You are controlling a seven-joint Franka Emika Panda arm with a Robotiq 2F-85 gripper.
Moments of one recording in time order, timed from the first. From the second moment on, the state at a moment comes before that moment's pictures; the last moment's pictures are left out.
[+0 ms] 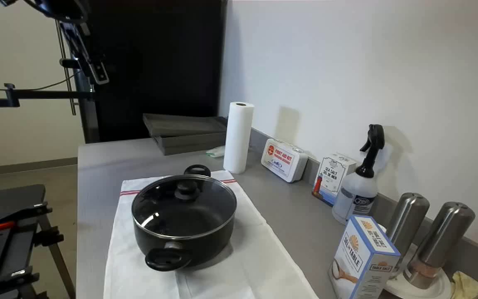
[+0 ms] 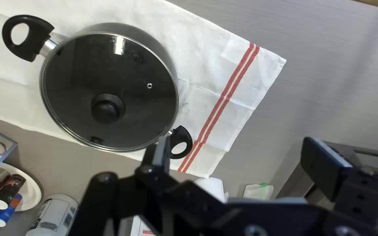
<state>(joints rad) 0.09 -0.83 0.01 -2.75 0.02 2.18 -0.11</state>
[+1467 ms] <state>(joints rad) 0.01 -0.69 0.01 -2.73 0.02 2.23 -0.04</state>
